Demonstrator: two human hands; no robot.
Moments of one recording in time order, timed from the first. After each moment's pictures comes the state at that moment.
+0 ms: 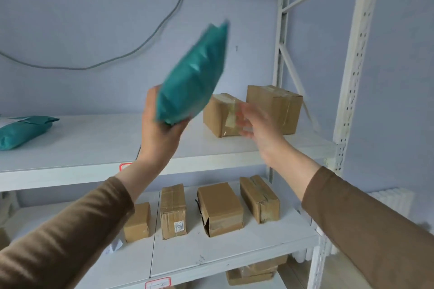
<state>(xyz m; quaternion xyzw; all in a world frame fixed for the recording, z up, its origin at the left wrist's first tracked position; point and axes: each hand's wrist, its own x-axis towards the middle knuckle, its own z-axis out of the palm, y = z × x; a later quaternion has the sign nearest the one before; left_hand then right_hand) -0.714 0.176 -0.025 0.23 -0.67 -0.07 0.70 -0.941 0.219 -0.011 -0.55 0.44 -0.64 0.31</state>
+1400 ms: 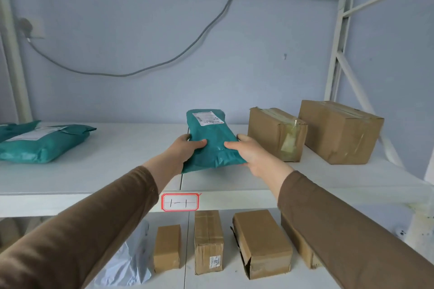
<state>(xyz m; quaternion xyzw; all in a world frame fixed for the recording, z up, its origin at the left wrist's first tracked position) -0.630 0.004 -0.030 0.50 -0.52 -0.50 0.48 -0.820 0.013 -0.030 -0.54 0.53 -0.49 0.43</state>
